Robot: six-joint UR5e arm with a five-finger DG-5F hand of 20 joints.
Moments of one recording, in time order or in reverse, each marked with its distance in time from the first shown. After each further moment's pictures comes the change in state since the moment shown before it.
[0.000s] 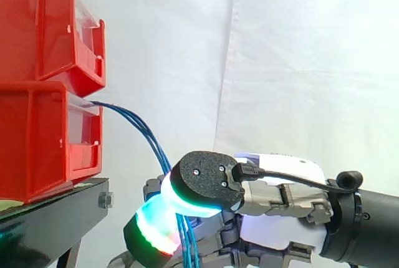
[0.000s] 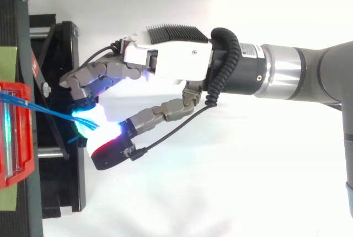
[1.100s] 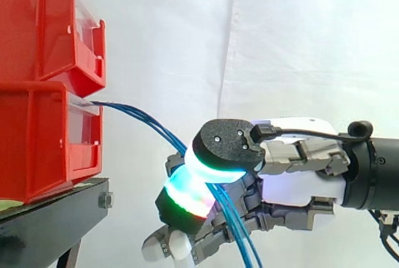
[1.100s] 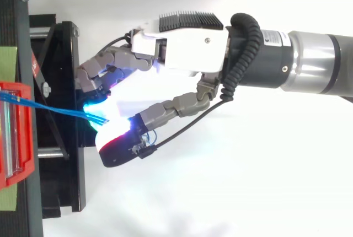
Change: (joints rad) arm -0.007 0.107 0.004 -0.258 0.001 -0.001
